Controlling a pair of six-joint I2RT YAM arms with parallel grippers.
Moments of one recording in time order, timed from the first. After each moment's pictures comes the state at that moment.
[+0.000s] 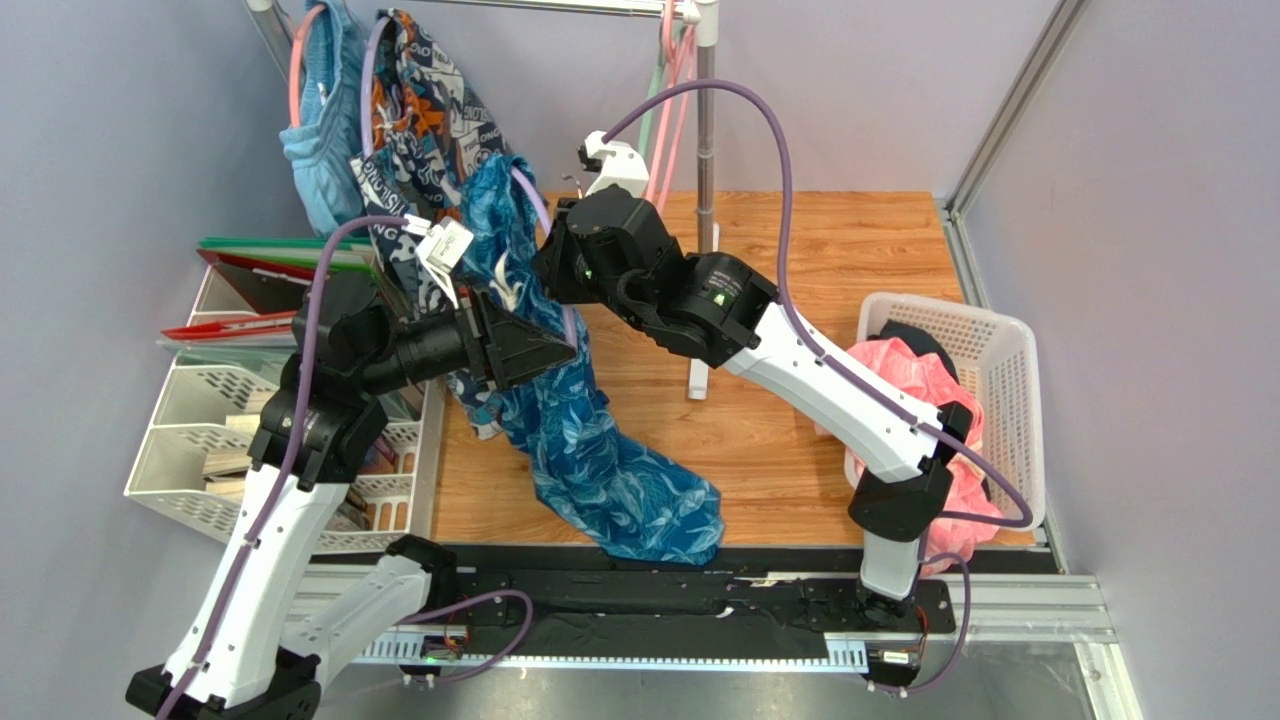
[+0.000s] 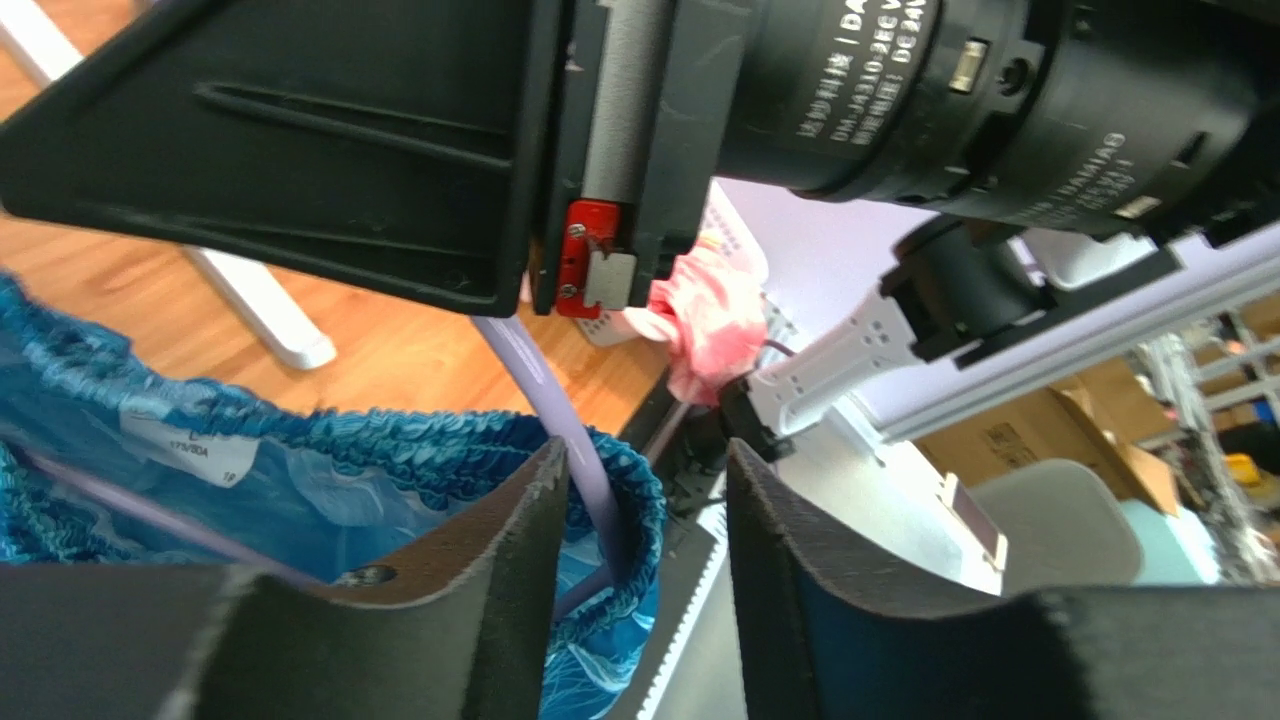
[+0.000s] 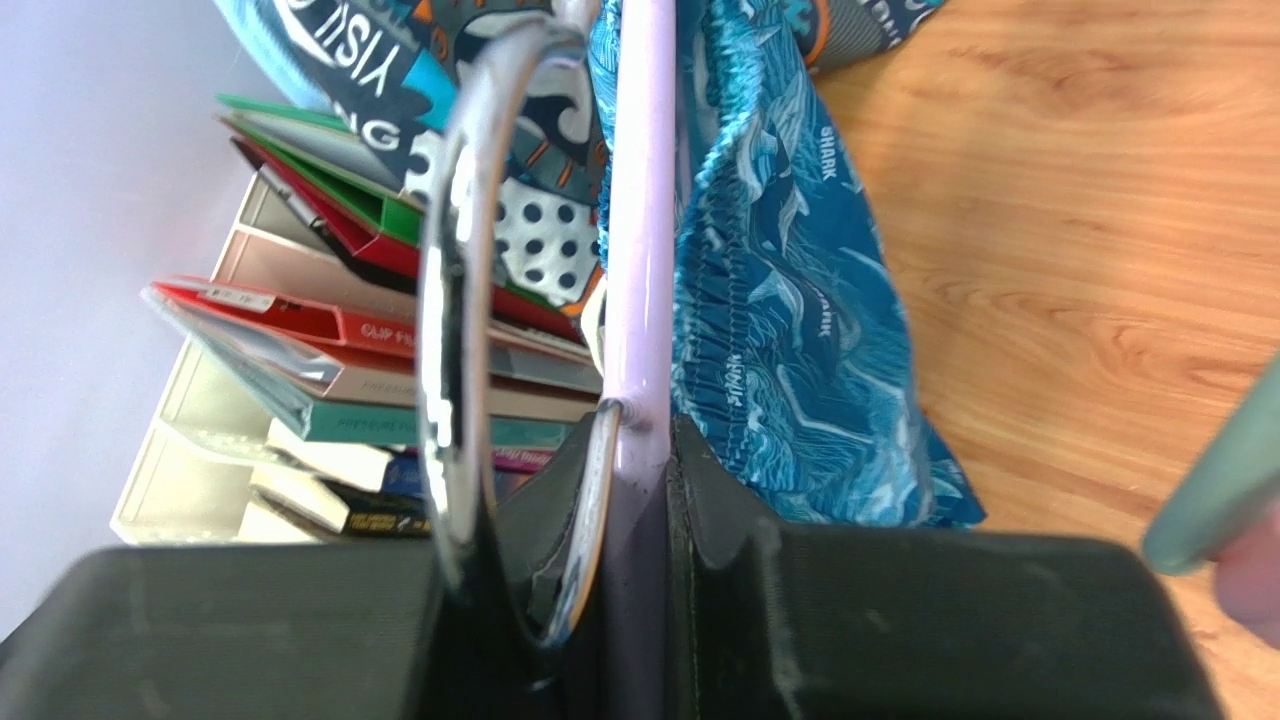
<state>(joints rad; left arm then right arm) -0.37 0.85 1.24 -0.51 0.76 -0.55 1.08 1.84 2.25 -0.75 0.40 0.70</state>
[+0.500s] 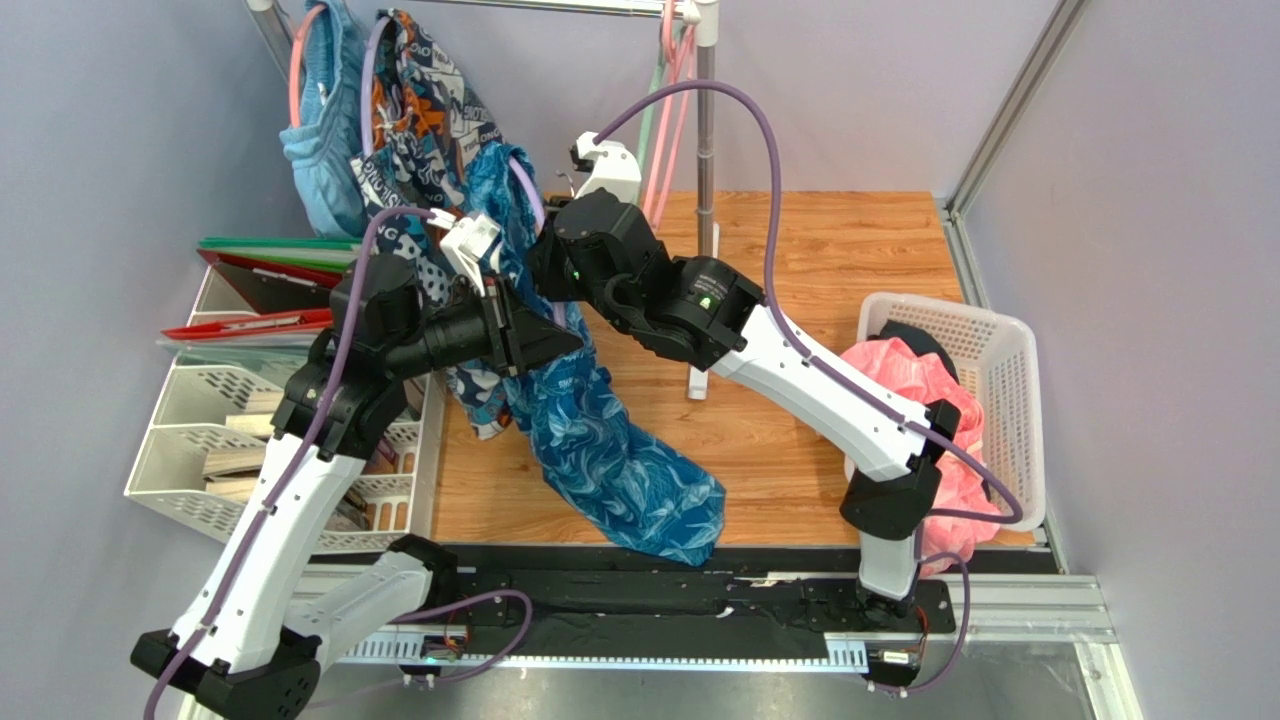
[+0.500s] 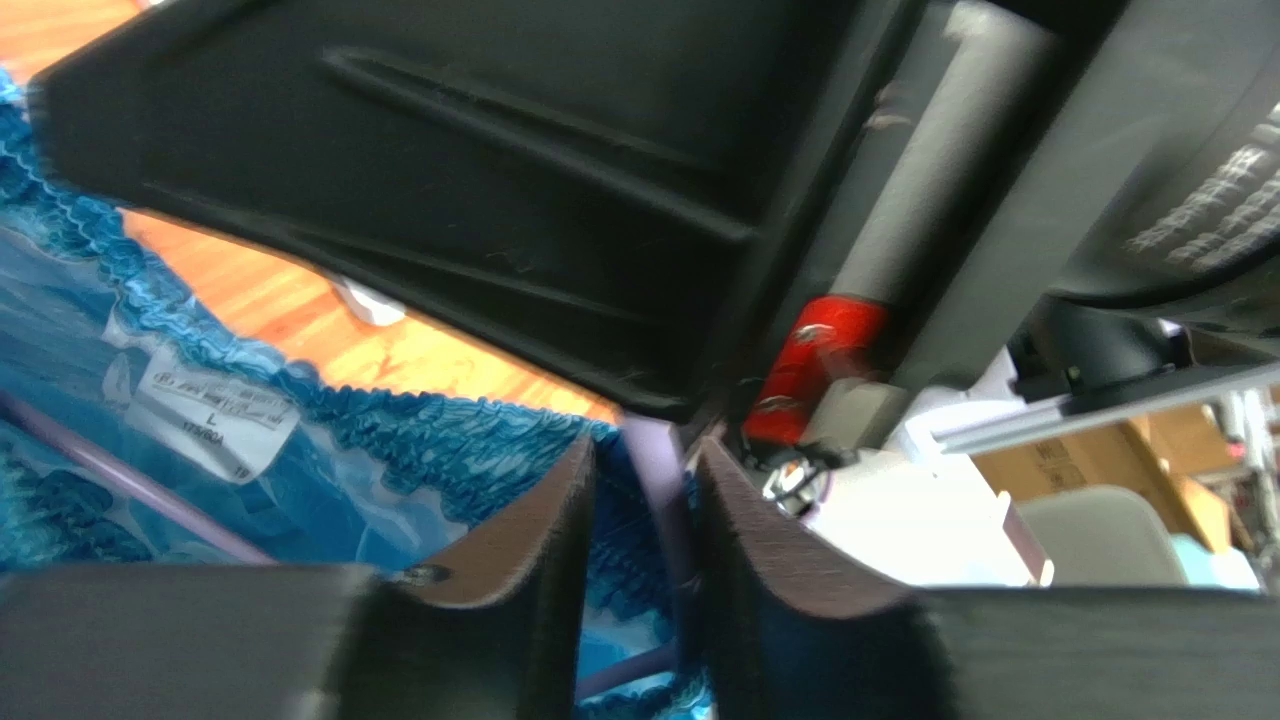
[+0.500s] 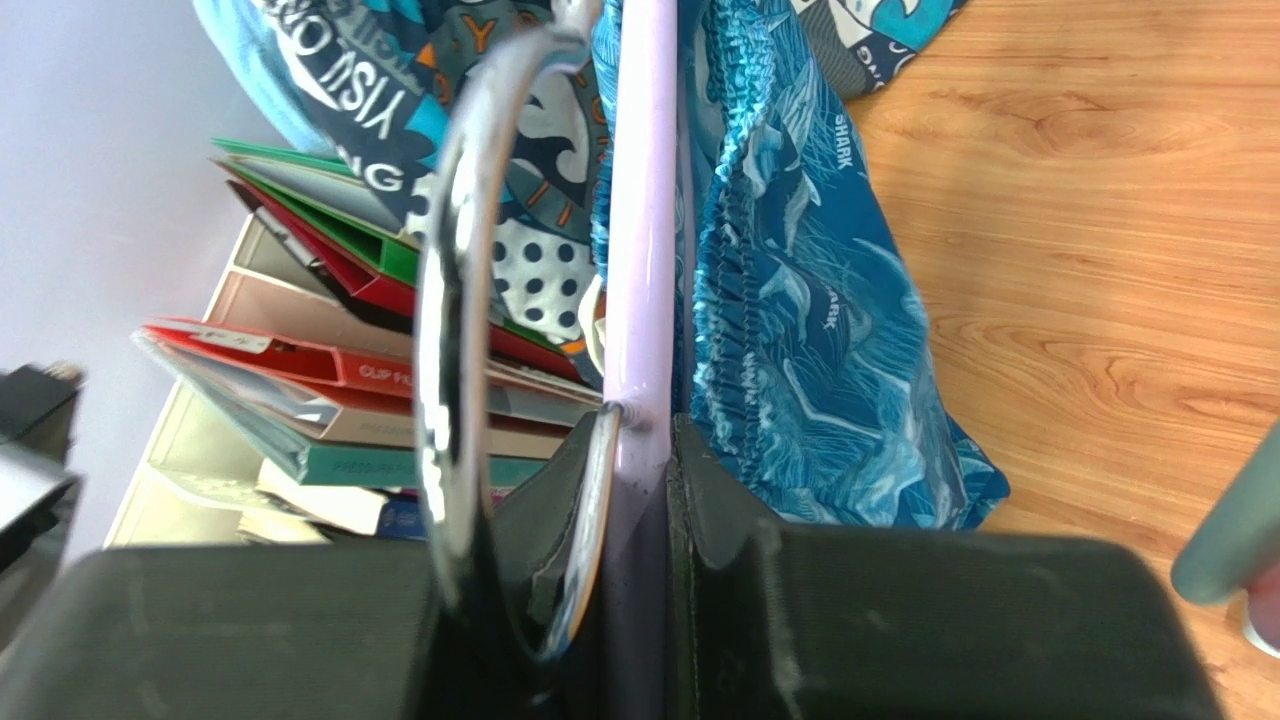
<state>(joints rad) -0.40 0.93 1.26 -0.58 0.63 -0.50 1.09 1.87 2.27 -0.71 0.47 0.69</state>
